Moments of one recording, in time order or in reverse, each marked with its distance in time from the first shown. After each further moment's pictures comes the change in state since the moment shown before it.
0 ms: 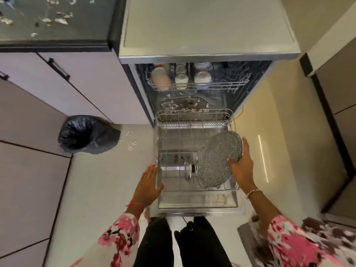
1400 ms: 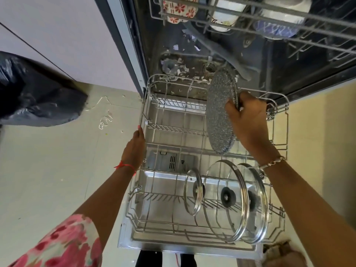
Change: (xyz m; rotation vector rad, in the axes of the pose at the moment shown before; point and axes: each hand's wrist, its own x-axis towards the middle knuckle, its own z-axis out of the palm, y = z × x) left_hand 0.311 -0.139 0.128 -0.024 0.014 -0.251; right_hand 0.260 0.054 0.220 -0.431 -0.160 -0.522
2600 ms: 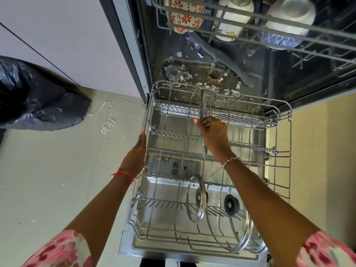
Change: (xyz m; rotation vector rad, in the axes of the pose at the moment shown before) left_hand 0.004 -0.018 0.002 -0.094 -0.116 0.068; right_hand -0.005 0.031 0.094 0.145 -0.164 0.193
